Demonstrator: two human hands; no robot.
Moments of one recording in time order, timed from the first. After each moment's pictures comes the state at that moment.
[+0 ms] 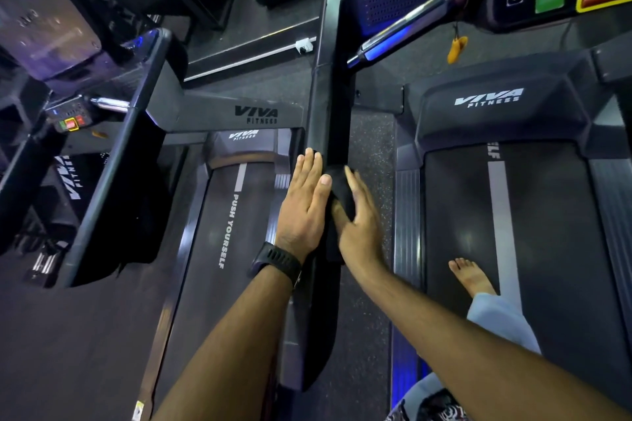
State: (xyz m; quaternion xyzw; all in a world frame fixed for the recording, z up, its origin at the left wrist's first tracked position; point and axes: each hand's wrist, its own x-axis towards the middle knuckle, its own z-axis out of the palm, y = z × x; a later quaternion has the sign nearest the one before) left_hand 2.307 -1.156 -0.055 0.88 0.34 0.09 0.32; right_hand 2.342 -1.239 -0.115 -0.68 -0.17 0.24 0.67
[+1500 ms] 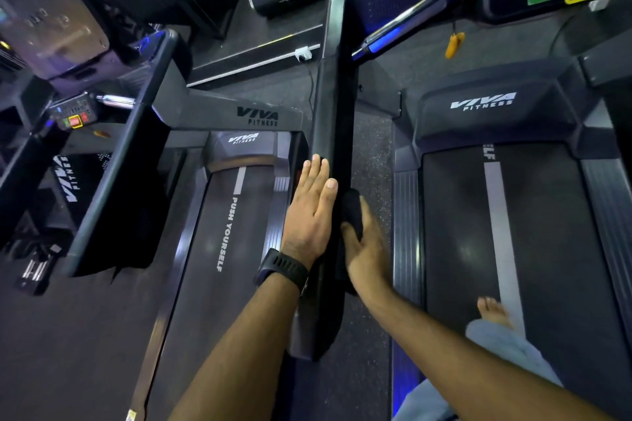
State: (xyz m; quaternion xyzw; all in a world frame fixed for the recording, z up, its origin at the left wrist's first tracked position) left_hand 2.271 -1.180 -0.060 0.87 0.35 0.09 0.35; right_hand 2.289 -1.270 -0.132 -0.71 -0.10 0.31 0.63
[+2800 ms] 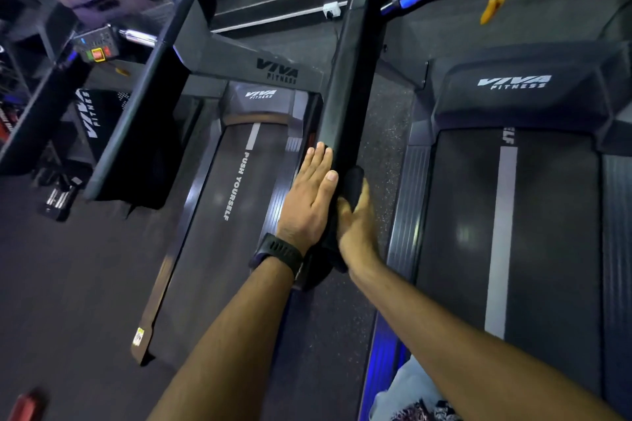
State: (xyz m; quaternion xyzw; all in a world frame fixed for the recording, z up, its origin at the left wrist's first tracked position) left_hand 2.222 -1.219 -0.058 0.87 0.36 0.09 0.32; right_hand 2.257 -1.291 -0.112 -0.68 -0.07 0.40 0.61
